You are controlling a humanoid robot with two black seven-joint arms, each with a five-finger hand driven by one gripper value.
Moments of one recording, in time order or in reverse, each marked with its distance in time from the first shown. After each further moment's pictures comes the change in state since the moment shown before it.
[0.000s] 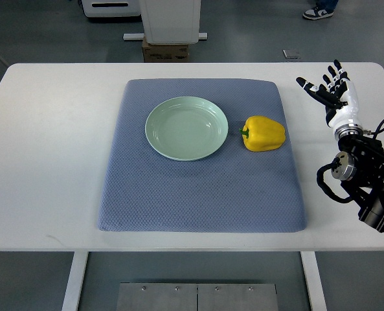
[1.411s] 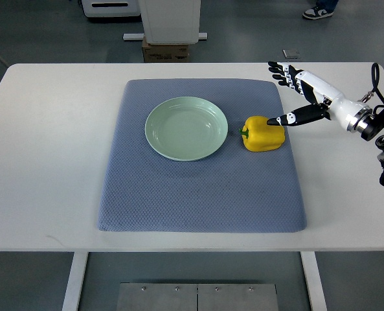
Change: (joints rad) left arm 0.000 0.000 0.000 0.000 0.000 0.000 0.000; right arm 0.288 -0.381 -0.615 0.434 -0.466 0.146 0.049
